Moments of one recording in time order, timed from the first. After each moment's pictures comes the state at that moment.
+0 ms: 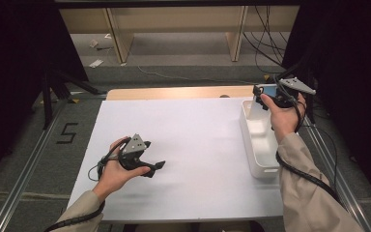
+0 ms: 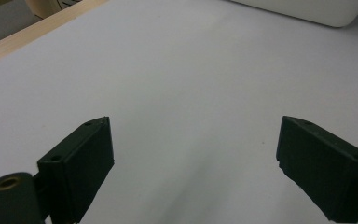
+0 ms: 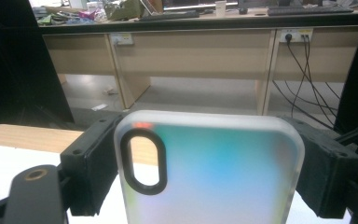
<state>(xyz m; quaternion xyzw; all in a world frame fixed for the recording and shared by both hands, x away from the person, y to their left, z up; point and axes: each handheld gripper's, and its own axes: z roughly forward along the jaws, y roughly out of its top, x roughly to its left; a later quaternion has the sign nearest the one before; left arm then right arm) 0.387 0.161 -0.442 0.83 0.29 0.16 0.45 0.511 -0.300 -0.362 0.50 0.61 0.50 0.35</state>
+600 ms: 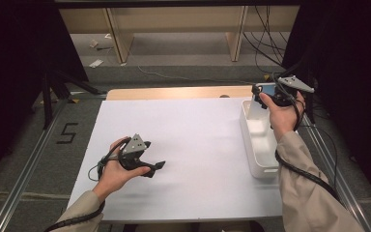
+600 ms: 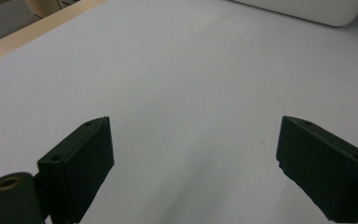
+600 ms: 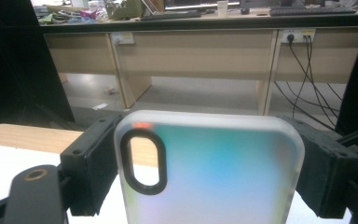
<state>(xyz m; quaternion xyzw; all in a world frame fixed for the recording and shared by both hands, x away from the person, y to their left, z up) 0.387 0.161 -0.442 0.83 0.28 0.16 0.44 0.515 -0.297 -0.361 0.50 0.61 0.50 0.35</state>
